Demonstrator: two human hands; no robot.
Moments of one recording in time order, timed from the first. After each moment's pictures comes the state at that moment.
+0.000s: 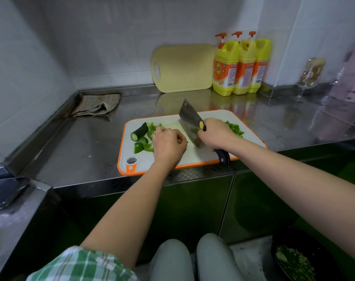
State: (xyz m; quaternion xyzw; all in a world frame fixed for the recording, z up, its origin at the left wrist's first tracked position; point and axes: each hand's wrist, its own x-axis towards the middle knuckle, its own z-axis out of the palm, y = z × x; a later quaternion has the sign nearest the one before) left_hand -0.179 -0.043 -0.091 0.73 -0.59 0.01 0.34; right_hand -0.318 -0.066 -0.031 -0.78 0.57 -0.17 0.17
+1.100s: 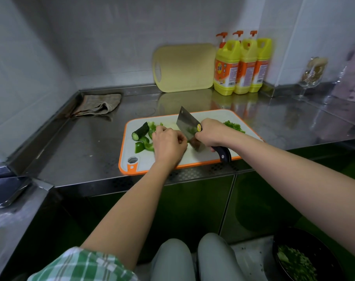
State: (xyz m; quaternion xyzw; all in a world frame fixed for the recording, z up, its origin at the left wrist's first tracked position) left_hand -0.181 -0.036 -0.087 0.73 -0.60 0.05 0.33; right_hand -0.307 -0.069 -0.024 -0.79 0.57 -0.09 0.21
